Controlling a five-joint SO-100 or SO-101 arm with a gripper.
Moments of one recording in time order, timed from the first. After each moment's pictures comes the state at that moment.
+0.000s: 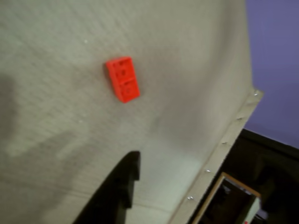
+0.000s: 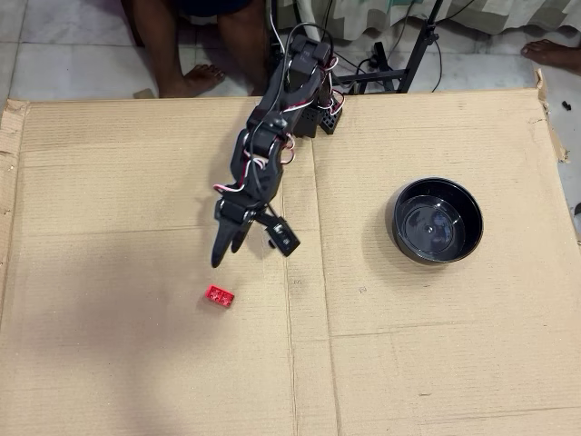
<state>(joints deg) 27.9 78.5 78.5 54.8 0.8</state>
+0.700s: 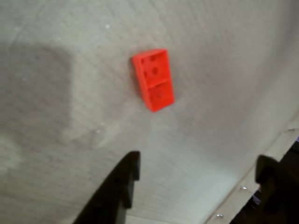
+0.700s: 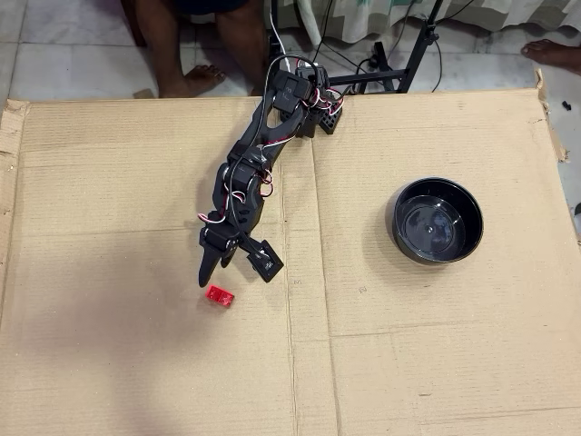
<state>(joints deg) 29.4 58.4 56.6 66.5 1.1</state>
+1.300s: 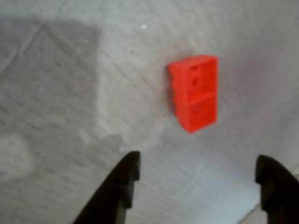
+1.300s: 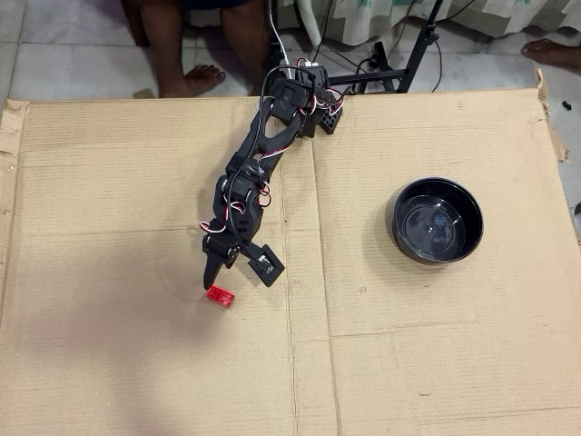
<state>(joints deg) 29.4 51.8 55.2 66.3 1.1</state>
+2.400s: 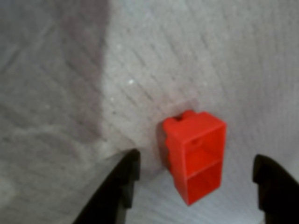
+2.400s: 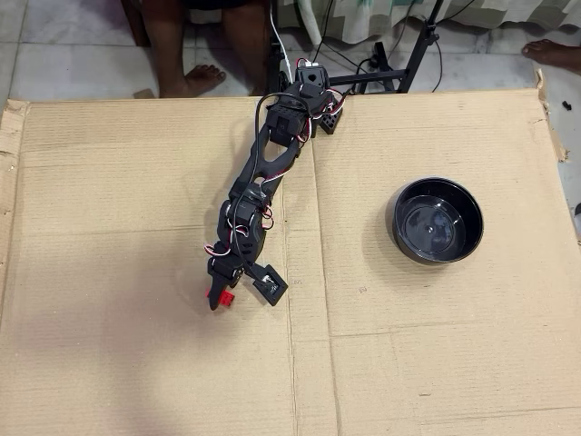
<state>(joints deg) 27.2 35.4 38.2 66.1 1.1</state>
